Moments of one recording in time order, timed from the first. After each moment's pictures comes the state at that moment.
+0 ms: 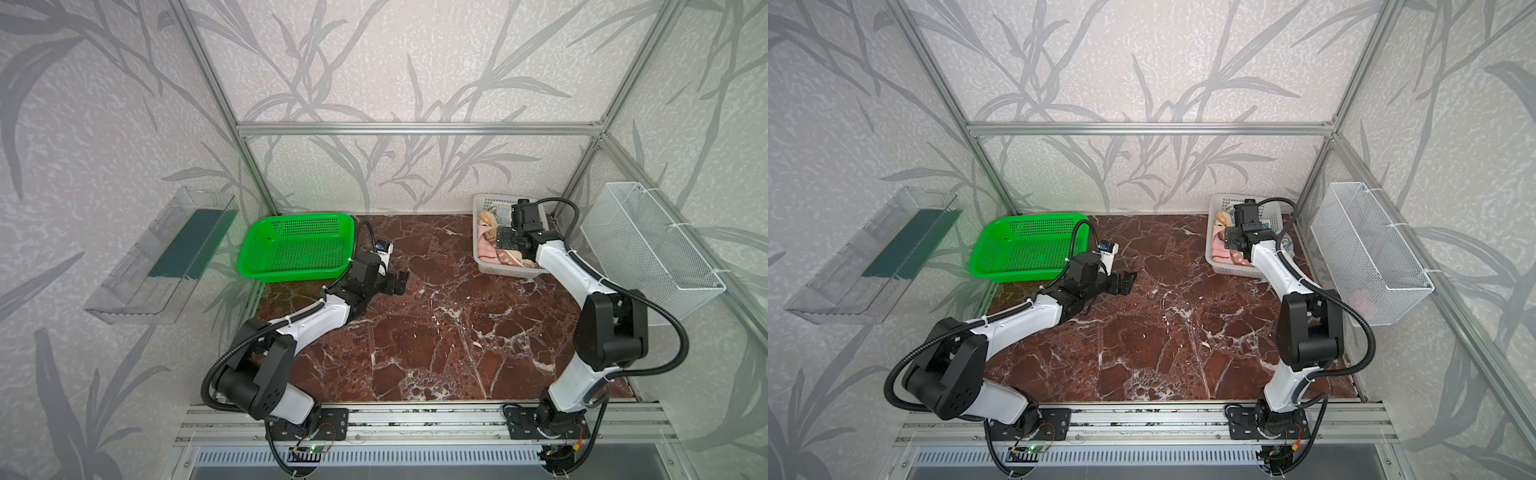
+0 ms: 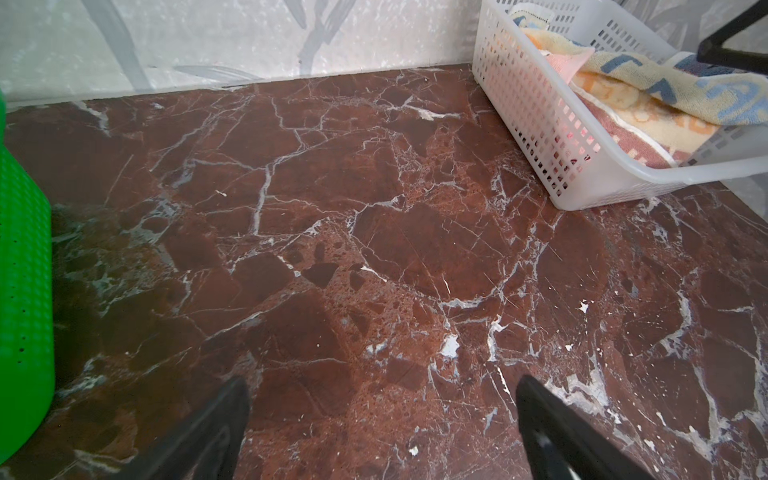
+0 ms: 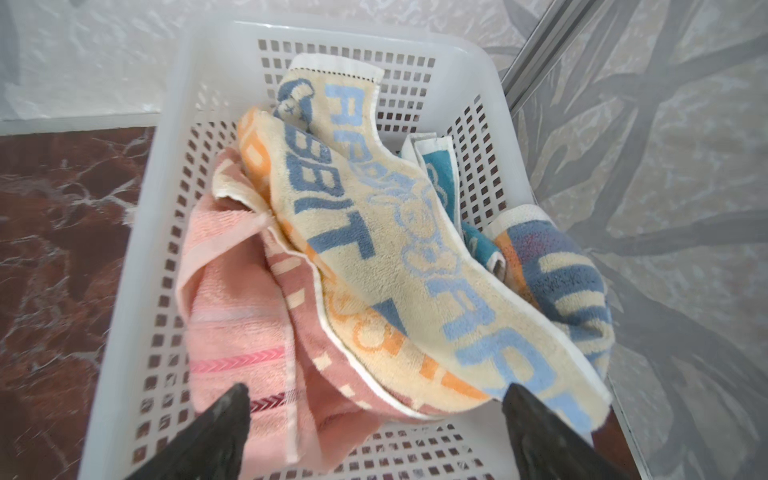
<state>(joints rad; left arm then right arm) -0.48 1.49 0.83 0.12 0.04 -0.20 0.11 1.79 1.45 -0.47 0.36 0.15</state>
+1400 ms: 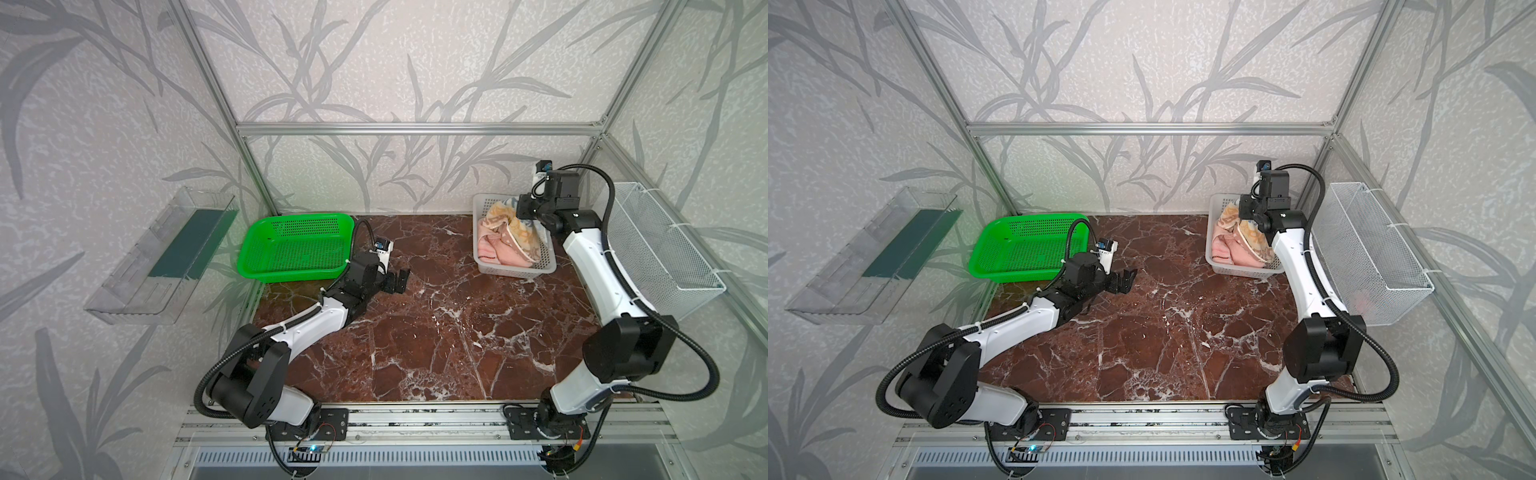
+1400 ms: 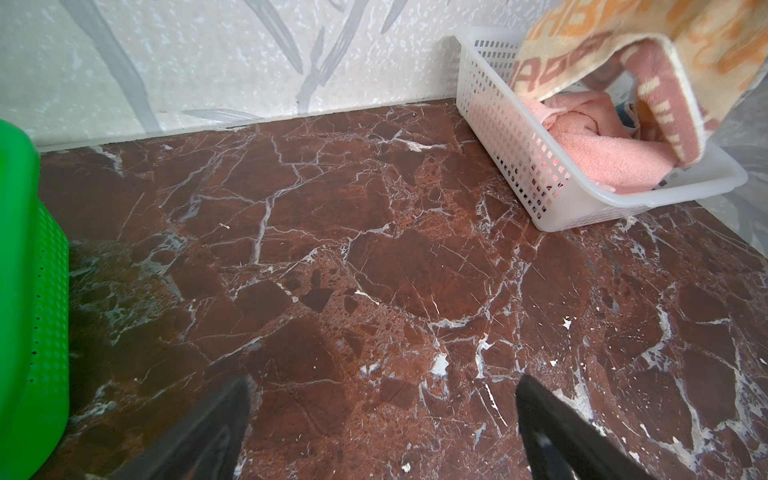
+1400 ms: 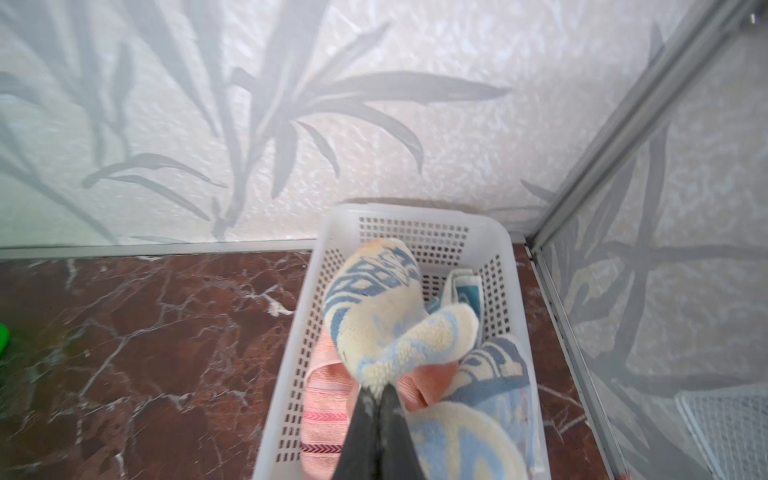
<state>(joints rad) -0.50 1.44 0.81 0.17 0.02 -0.18 0.11 1.63 1.70 -0.54 0.05 0.03</state>
